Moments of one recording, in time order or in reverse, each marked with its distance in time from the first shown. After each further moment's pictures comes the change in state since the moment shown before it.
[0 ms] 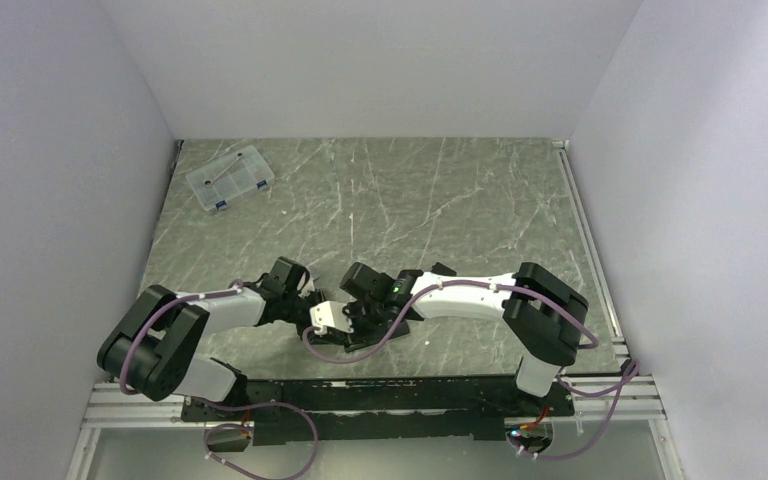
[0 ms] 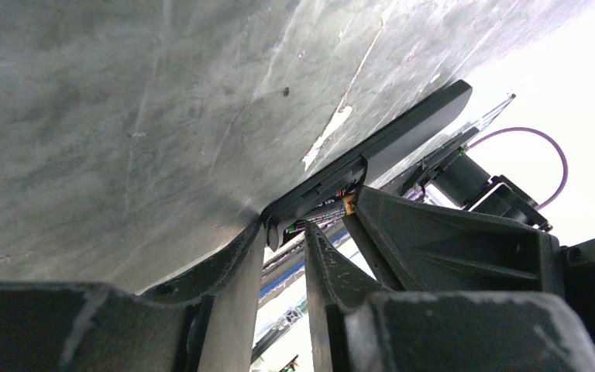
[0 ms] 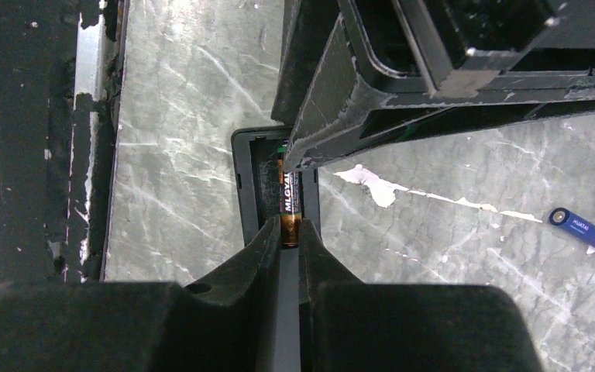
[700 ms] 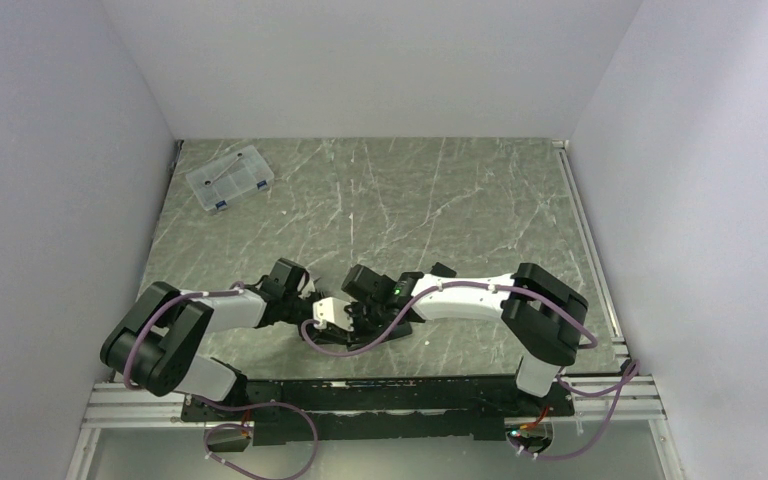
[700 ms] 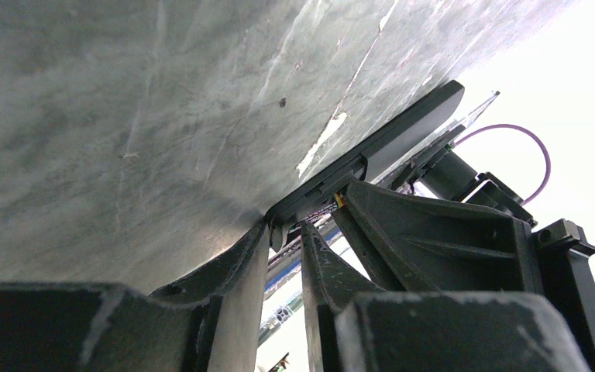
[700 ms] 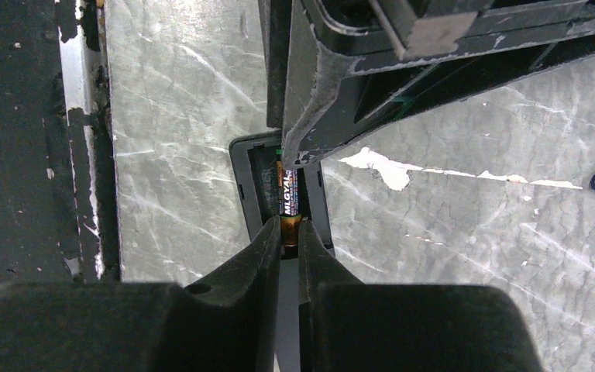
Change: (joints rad) left arm 0.000 0.026 -0.024 0.079 0.026 -0.036; right arm 0.002 0.002 -0.027 0.027 0.030 0.132
